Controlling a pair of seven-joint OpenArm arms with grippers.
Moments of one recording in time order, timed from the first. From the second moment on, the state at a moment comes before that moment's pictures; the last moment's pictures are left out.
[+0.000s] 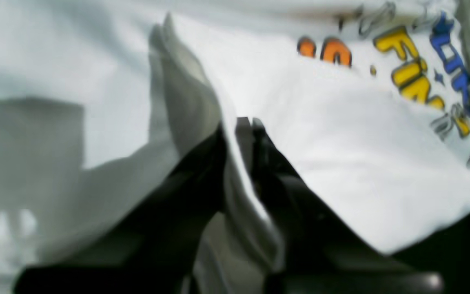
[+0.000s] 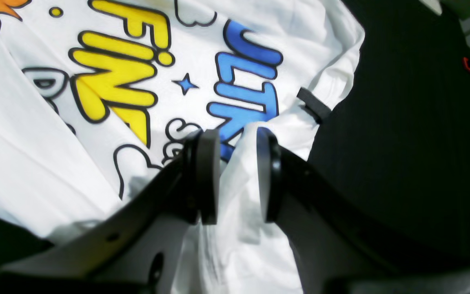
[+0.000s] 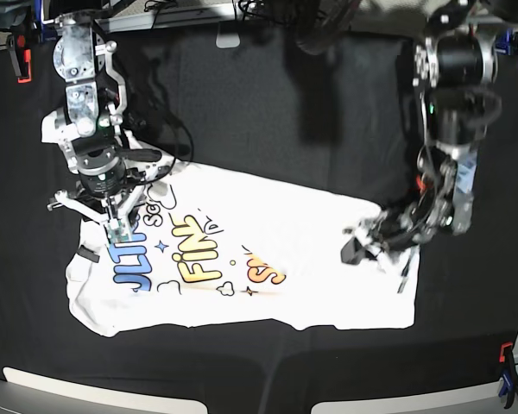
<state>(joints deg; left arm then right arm) -20.9 -7.0 -7.0 50.5 -21.4 -42.1 29.1 -7.6 17.1 -1.0 104.9 -7.0 6.3 -39.9</state>
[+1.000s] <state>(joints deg) 6.8 -16.1 -6.9 84.3 -29.0 -42.3 29.0 -7.6 17.1 -1.0 104.9 -7.0 6.3 -40.4</state>
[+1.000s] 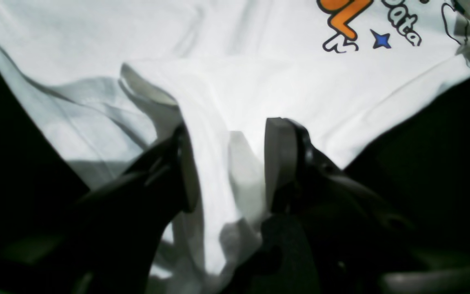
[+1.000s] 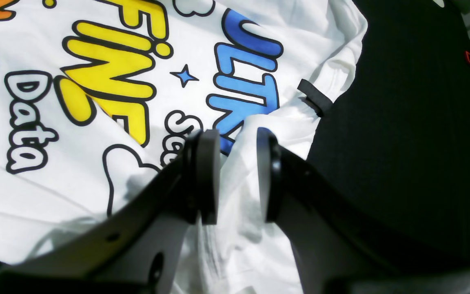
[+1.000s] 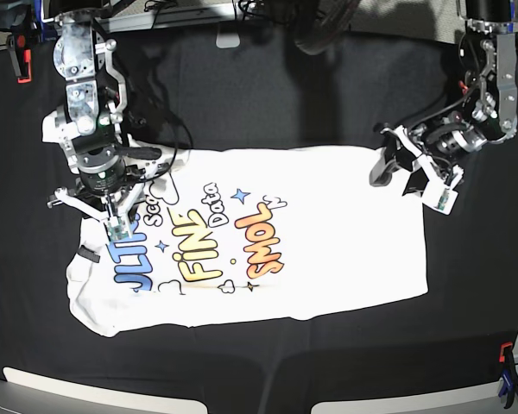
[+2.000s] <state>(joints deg) -4.0 -15.6 -6.9 71.4 -25.3 -42.3 23.1 -7.6 17.1 -1.0 104.9 -7.0 6.3 -40.4</state>
